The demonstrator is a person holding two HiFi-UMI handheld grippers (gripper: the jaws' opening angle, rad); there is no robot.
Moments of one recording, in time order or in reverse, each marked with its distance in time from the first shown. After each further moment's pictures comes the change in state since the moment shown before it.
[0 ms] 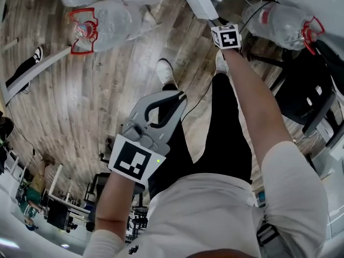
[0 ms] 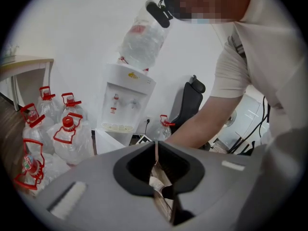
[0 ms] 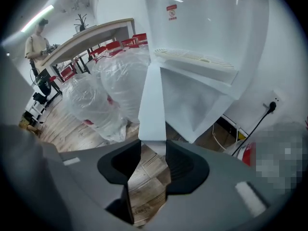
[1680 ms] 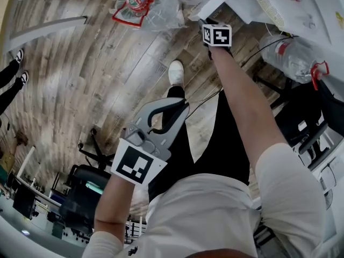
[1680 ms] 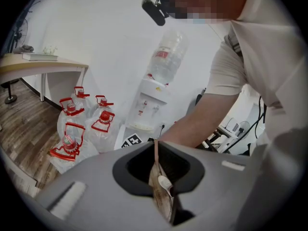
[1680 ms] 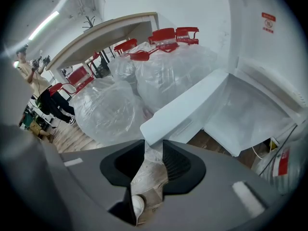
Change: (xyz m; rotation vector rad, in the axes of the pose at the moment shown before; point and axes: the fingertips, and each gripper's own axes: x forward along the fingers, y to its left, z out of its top) left arm -0.139 0.060 -0.062 -0.122 -0.144 0.154; right arm 0.067 0.217 0.090 -0.013 -0.004 0.141
